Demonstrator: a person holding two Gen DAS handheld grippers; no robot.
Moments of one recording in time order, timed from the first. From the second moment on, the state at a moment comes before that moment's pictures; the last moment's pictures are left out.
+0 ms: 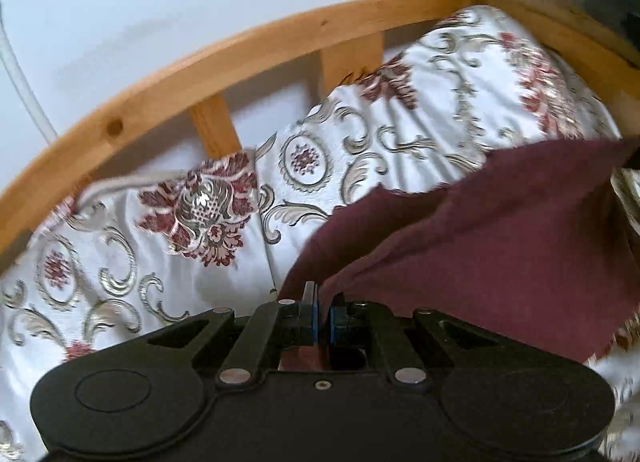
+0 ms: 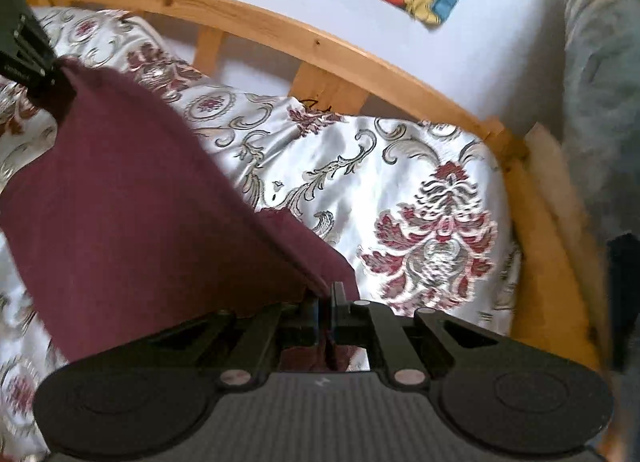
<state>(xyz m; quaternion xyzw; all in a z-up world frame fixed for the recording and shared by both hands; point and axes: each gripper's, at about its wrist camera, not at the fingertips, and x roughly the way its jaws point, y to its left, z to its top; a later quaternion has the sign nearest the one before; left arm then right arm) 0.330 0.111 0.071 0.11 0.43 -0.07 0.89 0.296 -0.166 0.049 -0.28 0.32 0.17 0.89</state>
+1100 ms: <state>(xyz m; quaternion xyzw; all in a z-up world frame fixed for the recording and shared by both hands) 0.214 0.145 0.003 -0.02 0.35 -0.05 0.94 0.203 -0.204 -0.046 -0.07 0.21 0.01 0.97</state>
